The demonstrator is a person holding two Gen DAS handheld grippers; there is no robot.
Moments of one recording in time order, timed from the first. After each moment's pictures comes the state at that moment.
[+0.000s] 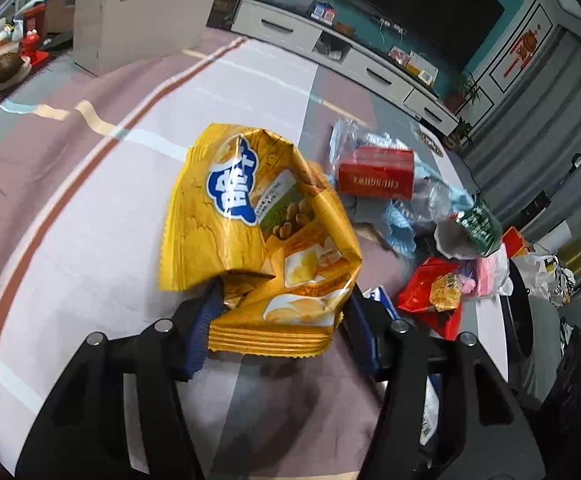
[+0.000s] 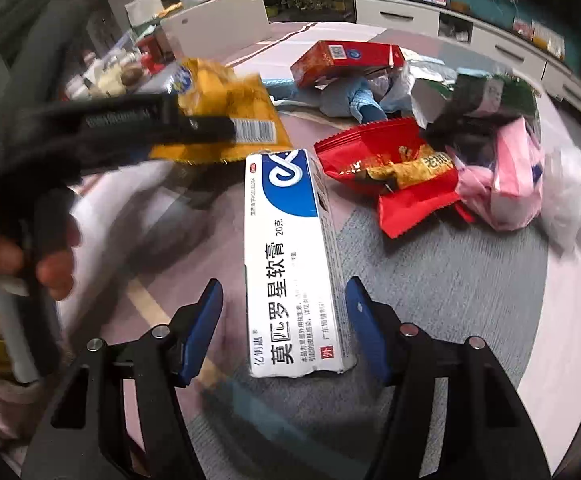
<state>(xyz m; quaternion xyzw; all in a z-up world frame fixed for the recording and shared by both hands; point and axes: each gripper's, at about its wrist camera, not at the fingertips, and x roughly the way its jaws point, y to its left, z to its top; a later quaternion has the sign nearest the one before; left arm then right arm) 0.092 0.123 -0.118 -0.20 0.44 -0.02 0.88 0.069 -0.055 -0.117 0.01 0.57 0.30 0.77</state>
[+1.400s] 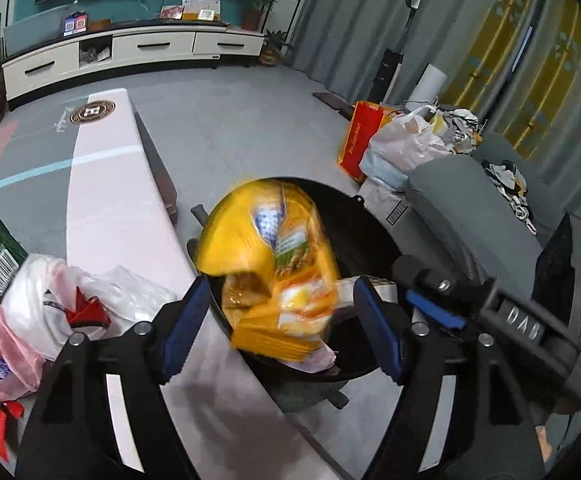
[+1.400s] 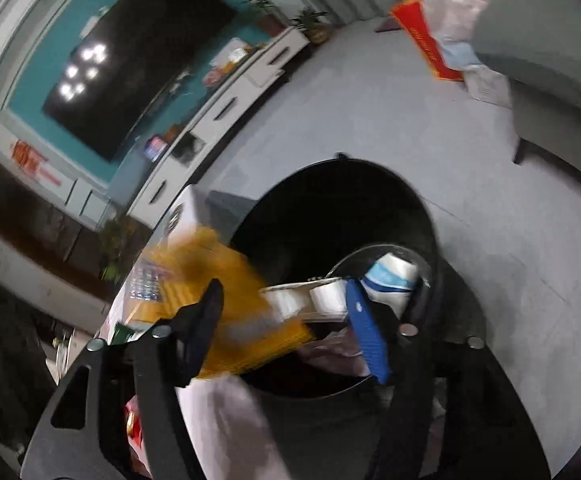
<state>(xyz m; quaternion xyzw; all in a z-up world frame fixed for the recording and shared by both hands) 0.155 -0.277 -0.084 -0.01 0.43 -0.32 0.84 0.048 -0.461 -0.139 0.45 0.42 -0.13 0.78</state>
